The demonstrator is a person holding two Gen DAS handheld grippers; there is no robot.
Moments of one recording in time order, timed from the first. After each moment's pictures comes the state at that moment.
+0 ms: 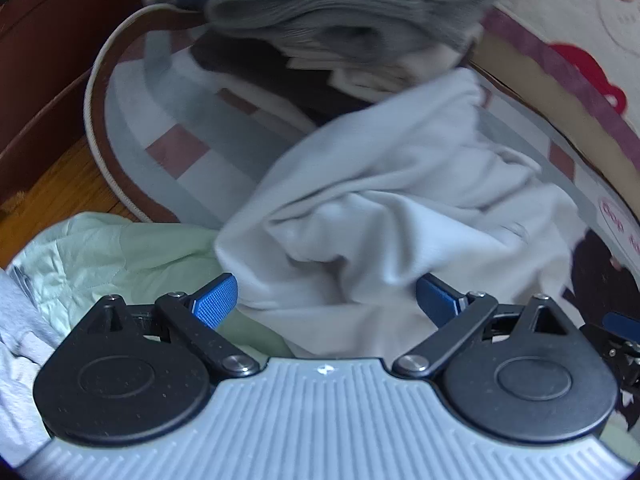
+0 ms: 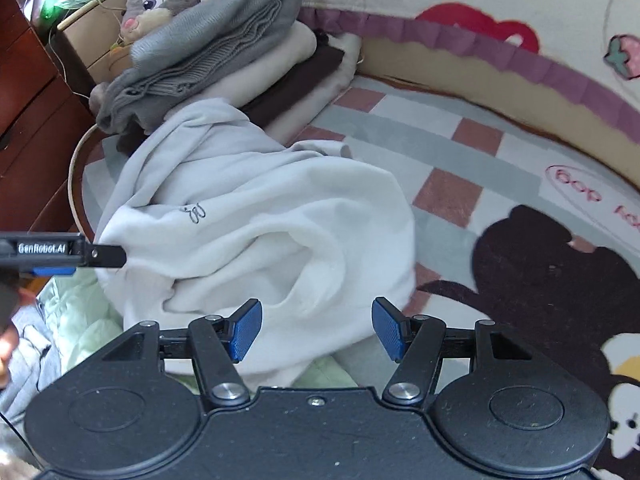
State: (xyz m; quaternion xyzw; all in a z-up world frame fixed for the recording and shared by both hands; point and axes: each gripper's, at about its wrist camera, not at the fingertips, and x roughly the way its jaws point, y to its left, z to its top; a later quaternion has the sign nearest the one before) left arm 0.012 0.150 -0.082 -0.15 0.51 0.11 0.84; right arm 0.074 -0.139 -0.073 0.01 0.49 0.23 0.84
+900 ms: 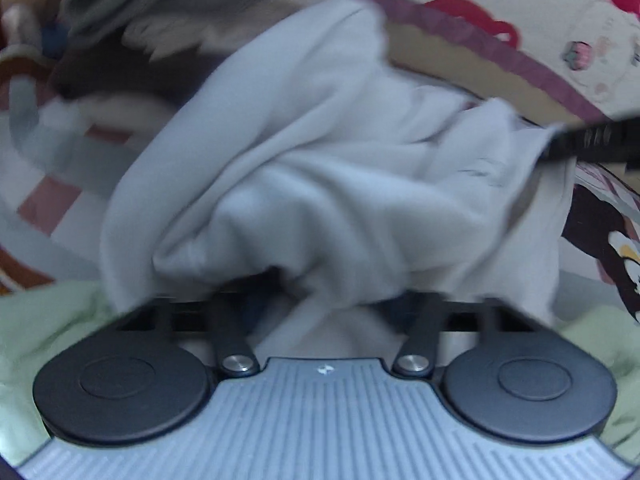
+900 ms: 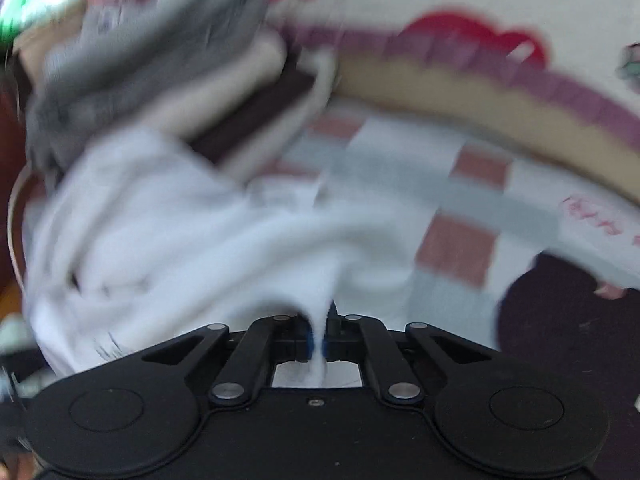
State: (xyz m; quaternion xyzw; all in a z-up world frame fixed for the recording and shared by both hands) left arm 0.008 0.122 -0.148 -0.06 0.41 -0.09 0.91; right arm 0.115 -0.110 -0.105 0.02 0.42 0.17 0.89
